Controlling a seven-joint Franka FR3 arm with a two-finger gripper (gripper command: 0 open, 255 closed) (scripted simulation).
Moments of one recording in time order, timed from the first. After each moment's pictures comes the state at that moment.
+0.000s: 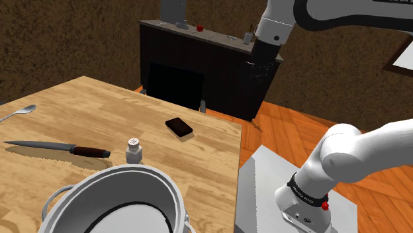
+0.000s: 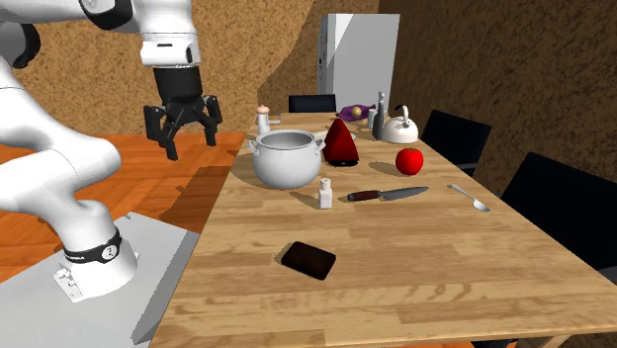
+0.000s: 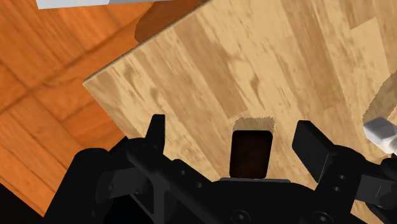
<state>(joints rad) 0.02 -0.72 0.18 -2.39 0.10 1.70 0.27</state>
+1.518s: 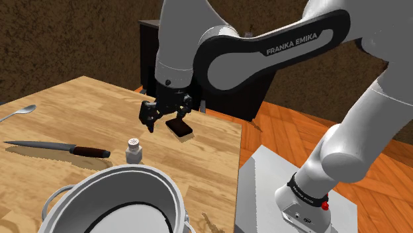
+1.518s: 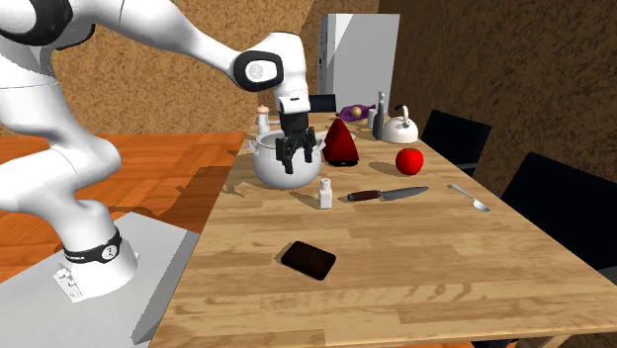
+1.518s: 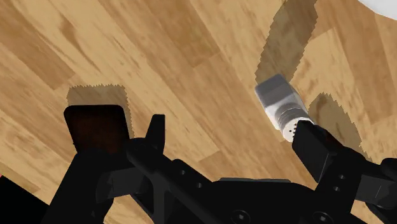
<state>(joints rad) 0.03 -0.01 0.65 -2.07 -0.10 2.13 0.92</state>
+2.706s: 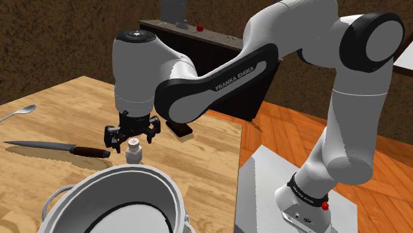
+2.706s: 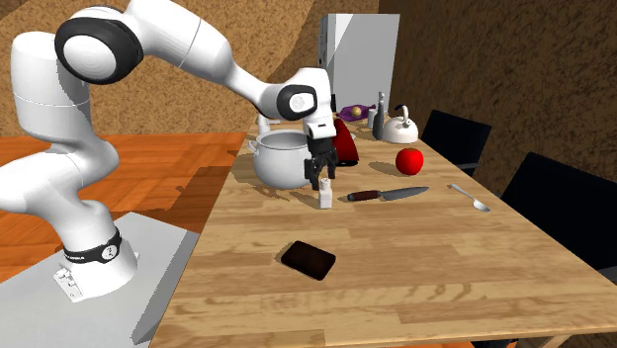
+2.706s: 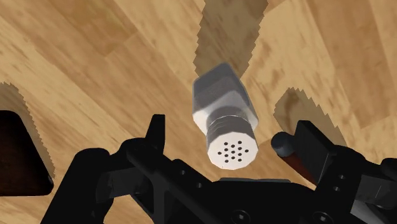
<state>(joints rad) 0.16 0.38 0.62 -1.85 -0.42 2.20 1.19</state>
